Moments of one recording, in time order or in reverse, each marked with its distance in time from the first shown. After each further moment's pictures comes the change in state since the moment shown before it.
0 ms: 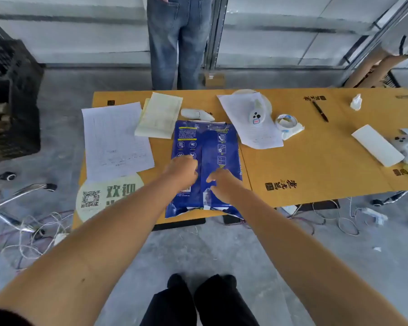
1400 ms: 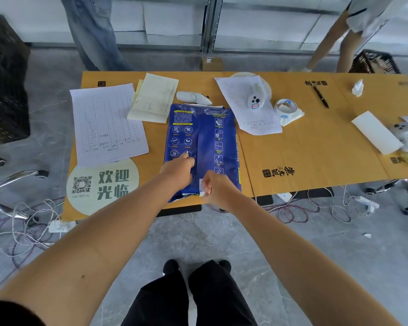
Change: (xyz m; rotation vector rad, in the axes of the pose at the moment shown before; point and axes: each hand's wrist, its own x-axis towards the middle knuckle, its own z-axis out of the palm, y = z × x) left_hand -0.011 -0.005 0.041 0.010 -0.109 -0.057; right_hand -0.030 0.000 0.035 0.074 -0.022 0.007
